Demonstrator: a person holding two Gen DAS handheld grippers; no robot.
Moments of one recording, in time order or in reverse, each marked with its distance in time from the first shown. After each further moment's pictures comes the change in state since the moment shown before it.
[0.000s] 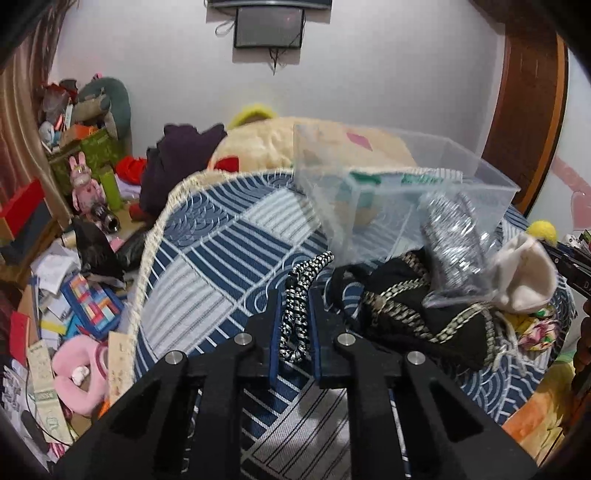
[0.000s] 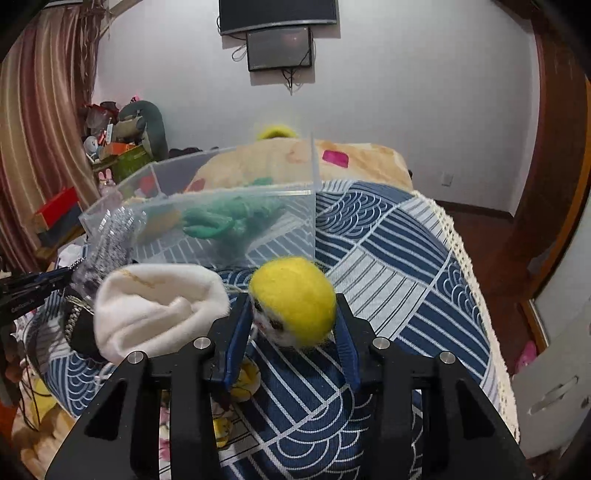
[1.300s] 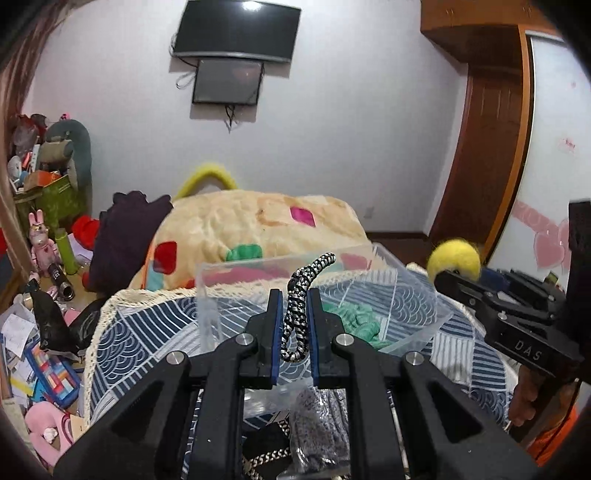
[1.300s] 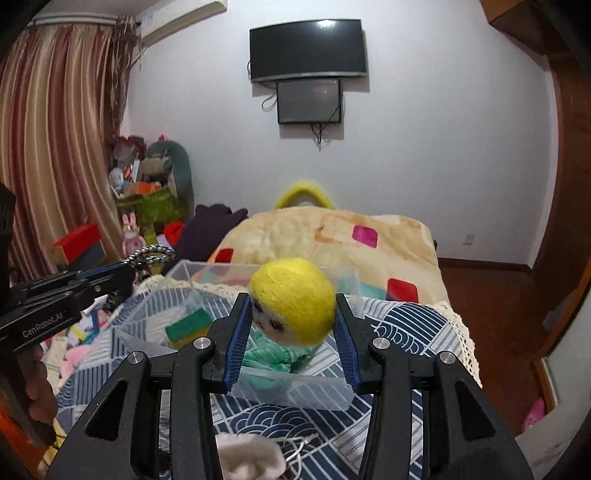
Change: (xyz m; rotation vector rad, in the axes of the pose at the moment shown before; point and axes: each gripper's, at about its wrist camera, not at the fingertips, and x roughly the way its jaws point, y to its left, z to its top) left arm -0.002 -0.070 0.108 0.020 -0.181 -0.162; right arm 0.011 0.030 0.085 -0.080 -0.172 0.071
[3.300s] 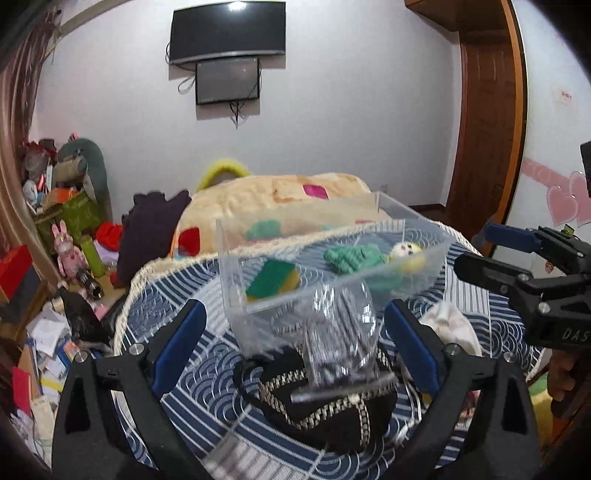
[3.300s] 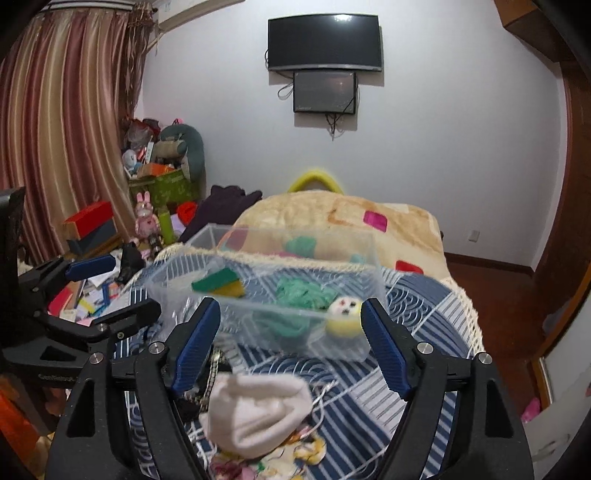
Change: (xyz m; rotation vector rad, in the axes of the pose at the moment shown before) left arm -0.032 -0.010 -0.057 0.095 0.037 0.095; right arm -0.025 0.016 -0.030 -0.039 0.044 0.033
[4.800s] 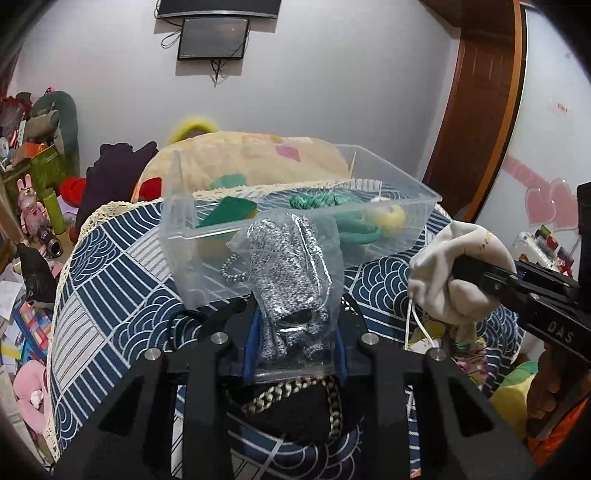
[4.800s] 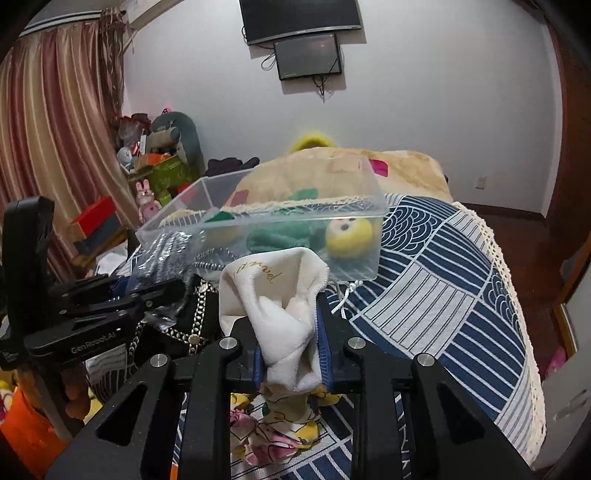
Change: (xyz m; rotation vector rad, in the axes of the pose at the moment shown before) left arm 0.030 -0.009 -0.030 -0.079 0.110 -0.143; right arm 0.001 -0.018 -0.050 0.146 0.091 0.049
